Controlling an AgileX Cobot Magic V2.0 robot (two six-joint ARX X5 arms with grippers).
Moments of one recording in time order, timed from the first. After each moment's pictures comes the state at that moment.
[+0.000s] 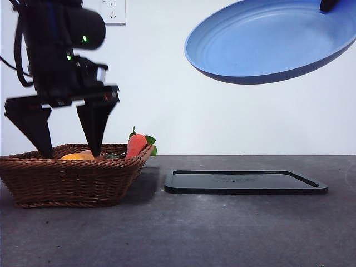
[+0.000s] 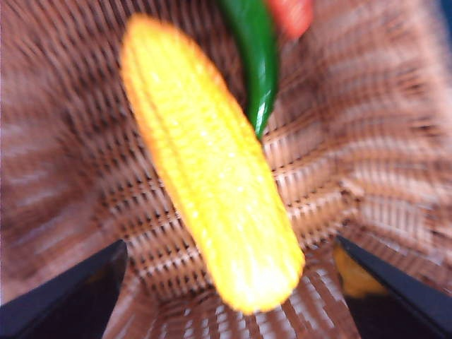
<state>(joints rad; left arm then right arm) -0.40 1.74 1.33 -0.88 0.02 -0.10 0.32 1.15 1.37 -1.08 -0.15 -0.02</state>
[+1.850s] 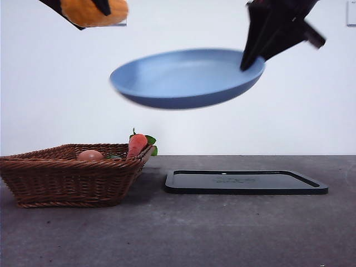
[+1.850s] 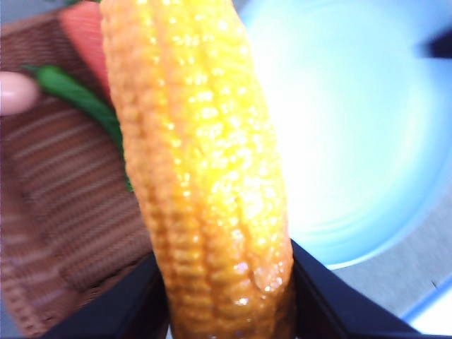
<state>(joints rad) -0.61 1.26 1.36 -0.95 0.08 -0.16 0.40 1.48 1.37 -0.85 -0.39 0.16</state>
